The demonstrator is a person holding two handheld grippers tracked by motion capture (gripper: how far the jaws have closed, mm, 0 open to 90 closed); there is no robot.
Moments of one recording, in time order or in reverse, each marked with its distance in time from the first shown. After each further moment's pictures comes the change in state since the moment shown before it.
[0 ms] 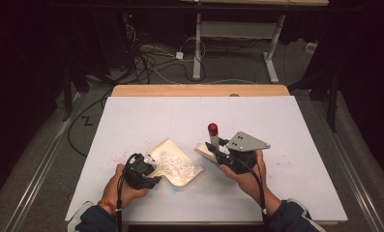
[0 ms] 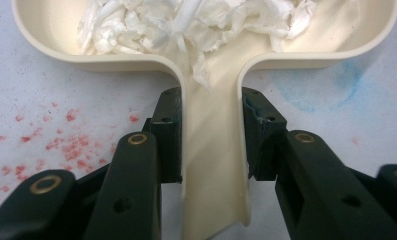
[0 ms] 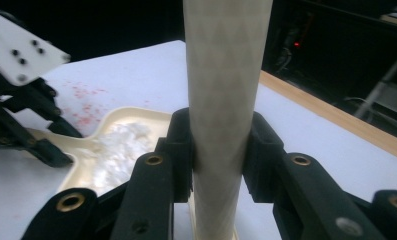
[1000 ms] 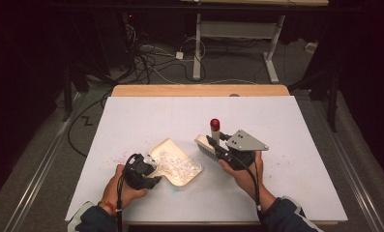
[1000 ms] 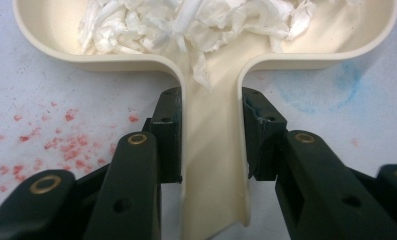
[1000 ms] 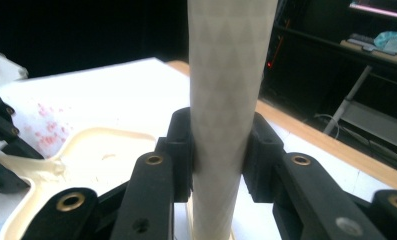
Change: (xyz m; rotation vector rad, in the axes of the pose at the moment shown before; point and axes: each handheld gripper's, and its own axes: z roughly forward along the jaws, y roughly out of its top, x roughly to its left) left arm -0.001 -0.001 0.001 -0.008 0.001 -0.007; right arm -0.005 -0.005 0.010 -0.077 -0.099 -0.020
